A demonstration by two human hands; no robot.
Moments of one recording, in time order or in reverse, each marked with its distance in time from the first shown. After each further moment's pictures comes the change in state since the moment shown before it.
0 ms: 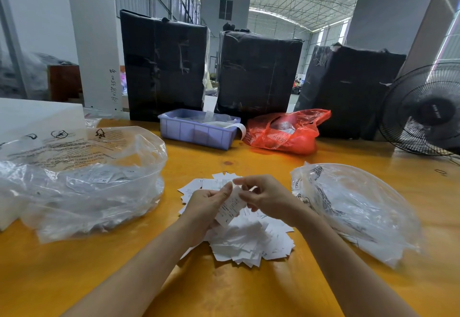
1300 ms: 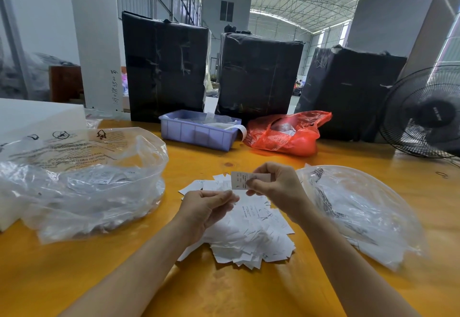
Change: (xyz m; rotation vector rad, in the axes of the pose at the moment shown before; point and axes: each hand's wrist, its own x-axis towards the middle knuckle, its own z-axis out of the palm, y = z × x) left_hand 0.006 -0.001 -0.009 -0.290 0.005 -0.018; right_hand -0.003 -0.002 -0.011 0.196 0.309 -0.105
